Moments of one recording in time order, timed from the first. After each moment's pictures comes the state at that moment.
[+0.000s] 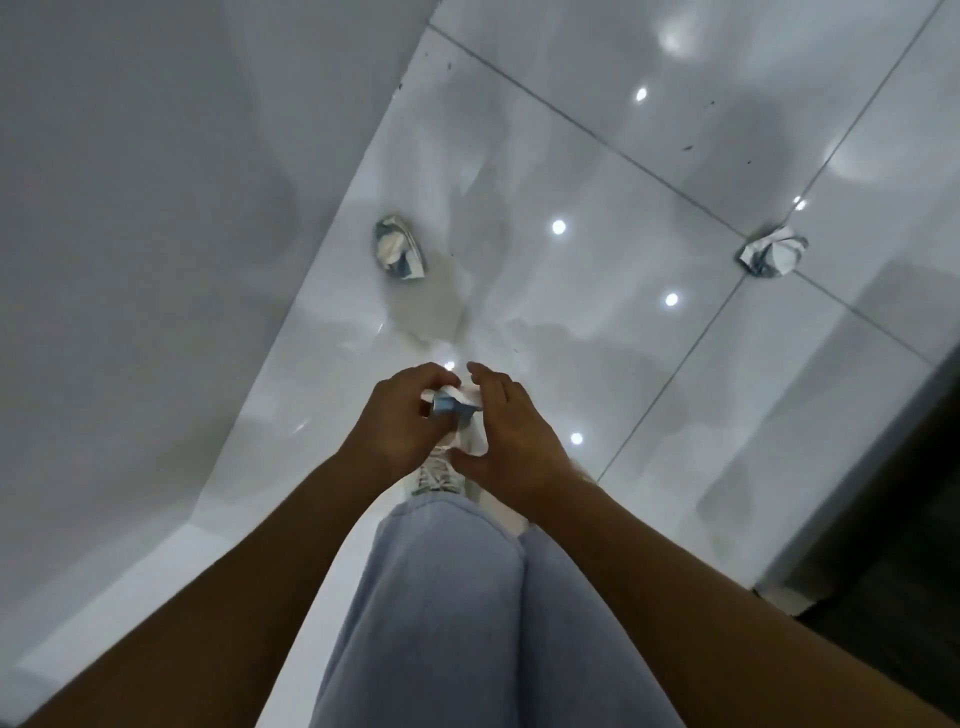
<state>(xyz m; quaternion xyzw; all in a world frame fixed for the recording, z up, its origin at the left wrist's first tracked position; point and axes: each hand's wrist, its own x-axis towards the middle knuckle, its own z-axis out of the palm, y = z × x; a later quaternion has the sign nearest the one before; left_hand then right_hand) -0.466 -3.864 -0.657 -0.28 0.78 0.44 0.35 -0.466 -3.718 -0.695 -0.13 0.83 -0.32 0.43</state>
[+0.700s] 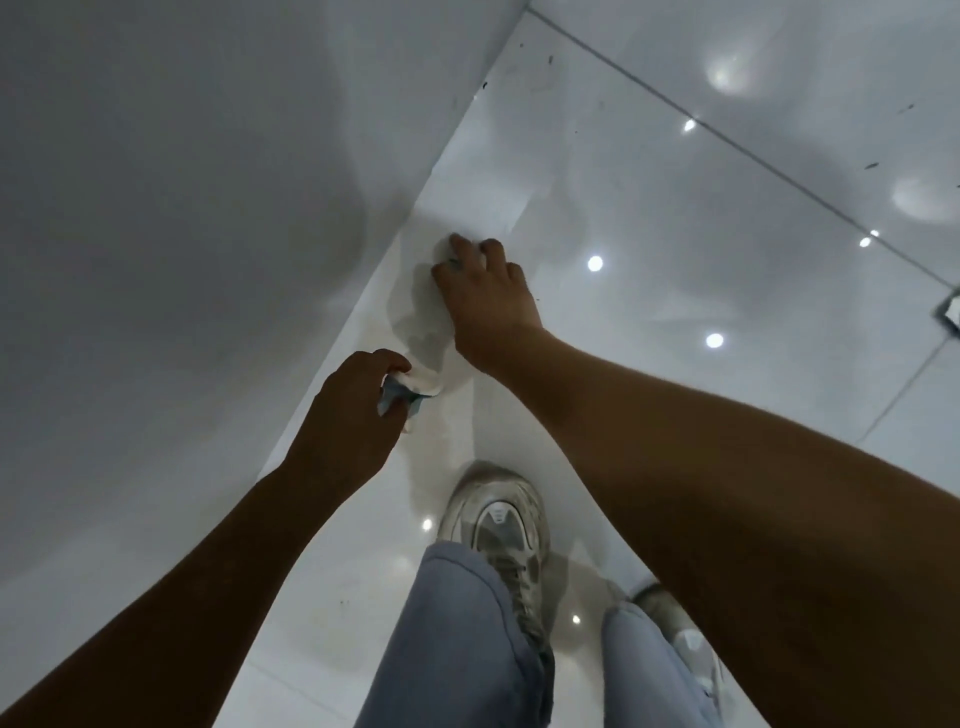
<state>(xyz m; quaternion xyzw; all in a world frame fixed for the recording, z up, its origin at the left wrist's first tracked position) -0.466 -3.988 -0.787 -0.25 0.87 0.34 0.26 -0.587 -3.879 -0.861 -0.34 0.89 -0.10 0.29</state>
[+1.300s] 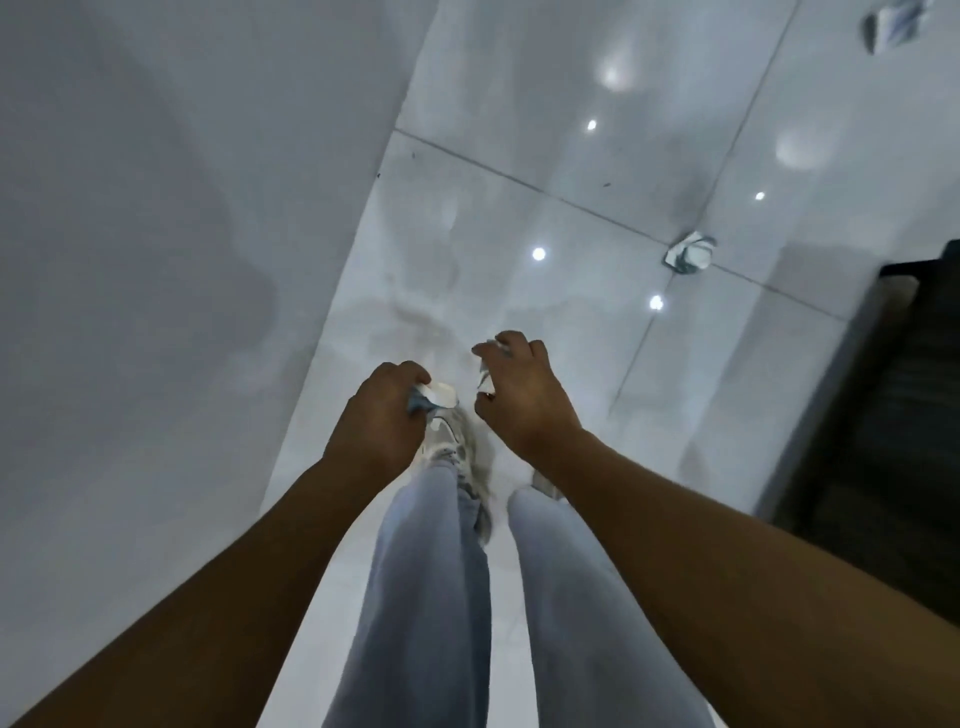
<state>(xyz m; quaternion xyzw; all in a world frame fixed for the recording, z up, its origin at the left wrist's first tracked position) -0.485 -3.880 -0.562 -0.16 0.88 0.31 0.33 -0.518 -3.716 -0.600 -0.11 0.90 -0.25 0.34</state>
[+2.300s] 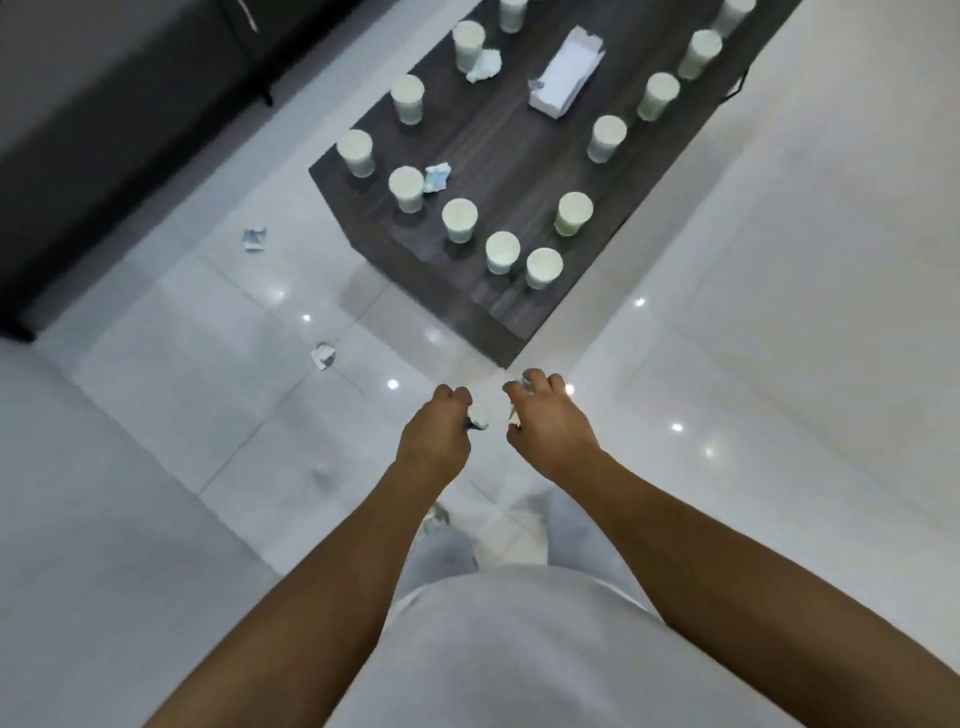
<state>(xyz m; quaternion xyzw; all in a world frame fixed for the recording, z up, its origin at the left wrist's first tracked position) -0.300 -3.535 -0.119 0.48 0.80 0.05 0.37 -0.167 -3.463 -0.127 0.44 0.85 -0.24 0.15</state>
